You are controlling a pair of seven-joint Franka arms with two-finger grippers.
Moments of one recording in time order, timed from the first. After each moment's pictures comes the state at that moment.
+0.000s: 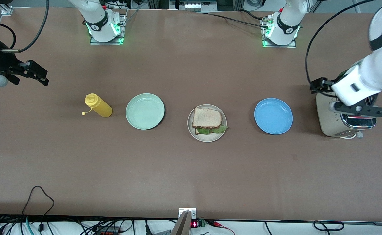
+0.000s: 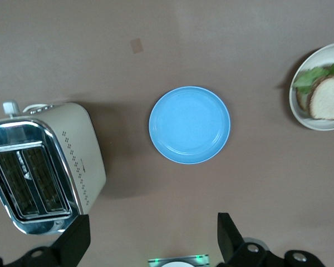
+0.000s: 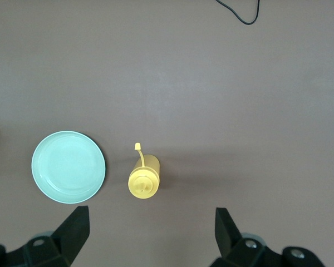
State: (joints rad) left arm 0.18 0.24 -0.34 -1.35 0.09 1.37 -0.04; right arm -0.01 -0.02 0.08 -1.63 -0.02 1.67 0.09
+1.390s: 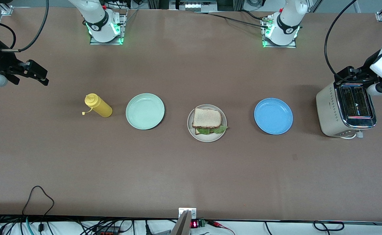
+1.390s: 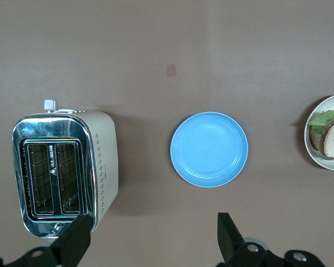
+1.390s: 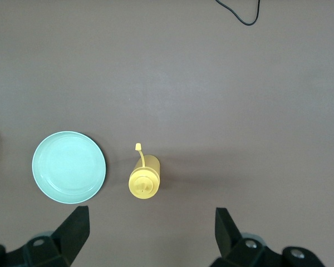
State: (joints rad) left arm -0.04 0.01 0.04 -1.64 0.02 1.61 -0.01; right arm -0.01 -0.01 0.08 -1.62 -0.02 1.67 0.09
